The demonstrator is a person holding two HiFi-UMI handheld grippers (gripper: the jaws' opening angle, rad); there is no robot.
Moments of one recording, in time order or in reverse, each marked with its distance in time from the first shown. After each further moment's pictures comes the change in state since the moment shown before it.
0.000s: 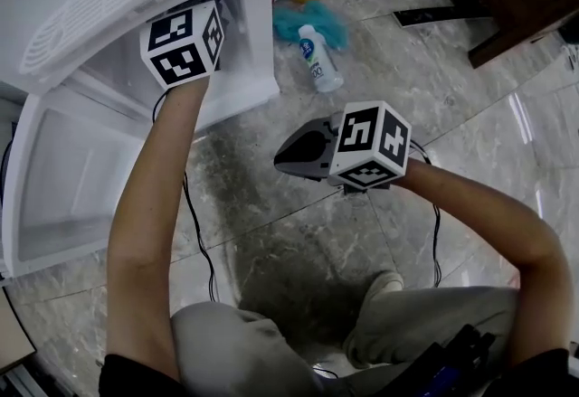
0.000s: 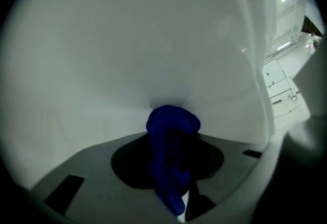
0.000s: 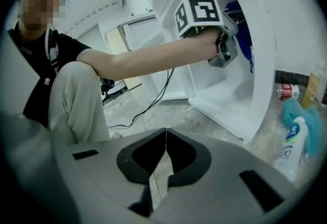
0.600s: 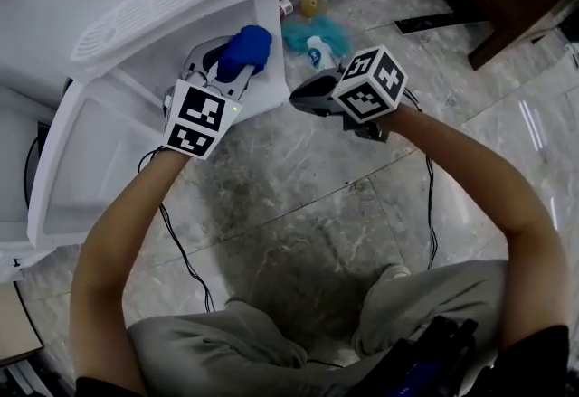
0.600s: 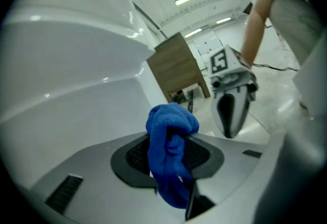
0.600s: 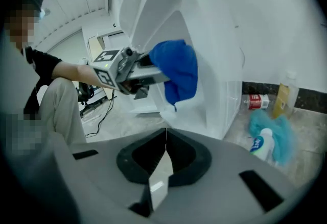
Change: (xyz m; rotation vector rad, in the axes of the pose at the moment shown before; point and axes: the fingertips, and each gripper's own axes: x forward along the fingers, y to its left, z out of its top) left arm -0.118 -0.091 -0.042 0.460 0.292 -0.530; right arm -0.042 -0.082 0.037 0.092 -0.099 -0.195
